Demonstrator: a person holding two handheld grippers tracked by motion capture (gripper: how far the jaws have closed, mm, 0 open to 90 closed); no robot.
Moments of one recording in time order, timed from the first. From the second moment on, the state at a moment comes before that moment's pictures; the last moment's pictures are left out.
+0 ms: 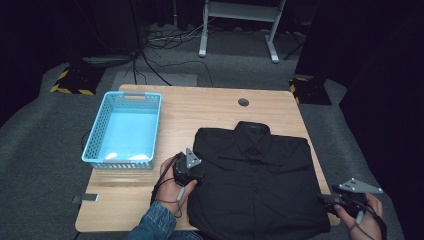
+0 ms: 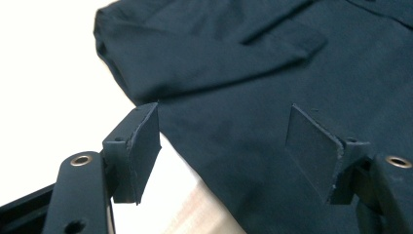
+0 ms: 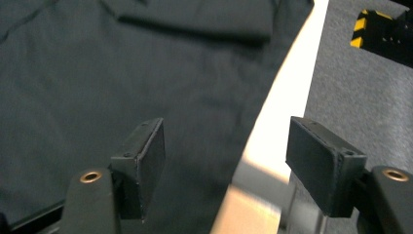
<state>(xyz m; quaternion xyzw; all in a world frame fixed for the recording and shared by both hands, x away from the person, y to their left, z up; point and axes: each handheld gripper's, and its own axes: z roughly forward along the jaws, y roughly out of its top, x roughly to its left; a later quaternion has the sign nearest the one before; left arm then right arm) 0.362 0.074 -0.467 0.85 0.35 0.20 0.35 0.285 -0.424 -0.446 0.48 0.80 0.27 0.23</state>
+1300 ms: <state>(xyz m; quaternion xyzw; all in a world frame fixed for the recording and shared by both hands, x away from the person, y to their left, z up) 0.451 0.045 -0.454 0.84 0.39 0.20 0.33 0.421 -0.410 -0.447 0.43 0.81 0.32 0.23</state>
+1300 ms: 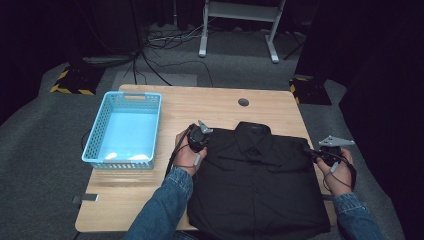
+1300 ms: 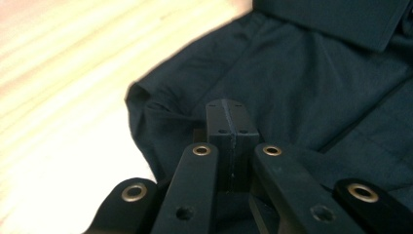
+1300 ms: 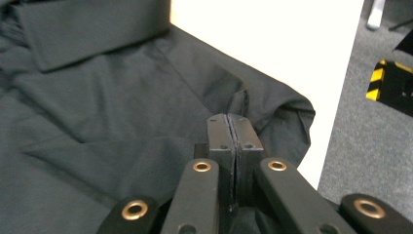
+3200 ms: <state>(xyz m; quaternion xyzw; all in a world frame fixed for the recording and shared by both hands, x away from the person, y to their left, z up) 0.539 0.067 -0.377 0.74 0.43 0.33 0.40 0.522 -0.426 -0.365 0.46 0.75 0.37 0.31</state>
